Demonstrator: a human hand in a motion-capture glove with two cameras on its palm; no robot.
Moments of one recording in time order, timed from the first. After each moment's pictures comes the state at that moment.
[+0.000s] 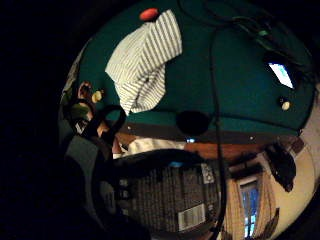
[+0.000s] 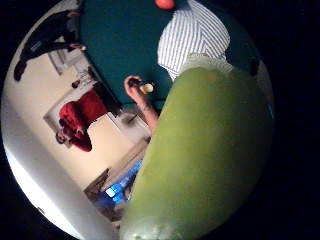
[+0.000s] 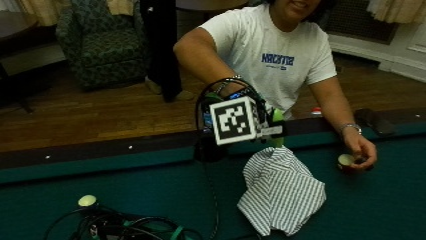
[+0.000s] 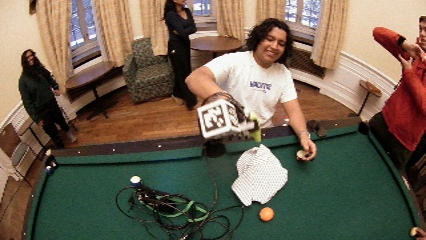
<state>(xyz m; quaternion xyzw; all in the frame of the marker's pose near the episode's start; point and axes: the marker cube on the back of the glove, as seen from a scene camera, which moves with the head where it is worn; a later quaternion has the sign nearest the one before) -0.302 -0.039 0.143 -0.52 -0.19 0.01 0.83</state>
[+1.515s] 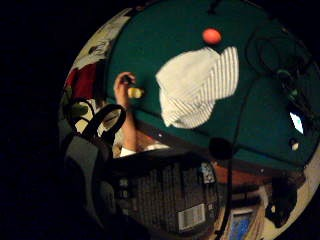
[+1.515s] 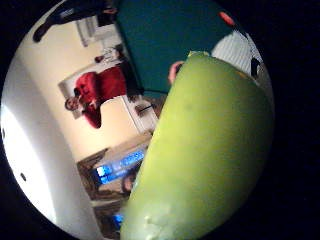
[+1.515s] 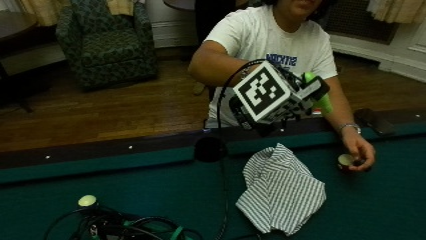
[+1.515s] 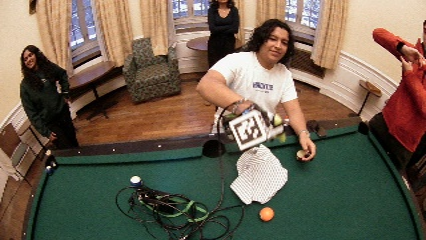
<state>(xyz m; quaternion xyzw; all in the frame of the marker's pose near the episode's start) -0.372 -0.051 0.096 -0.41 -0.33 -0.13 0.84</state>
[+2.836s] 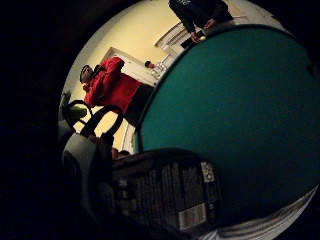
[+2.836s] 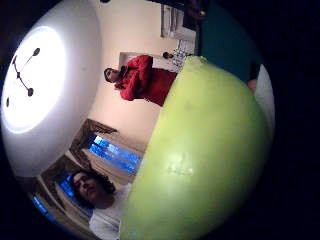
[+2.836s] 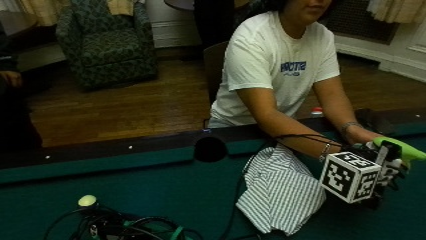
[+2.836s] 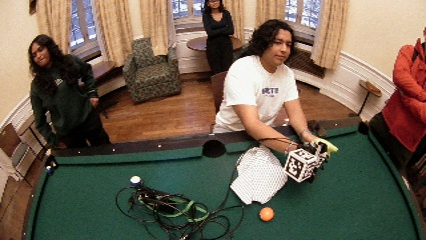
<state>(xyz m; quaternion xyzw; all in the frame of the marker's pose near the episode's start) -0.611 -0.058 0.287 -0.15 -0.60 -0.23 0.75</state>
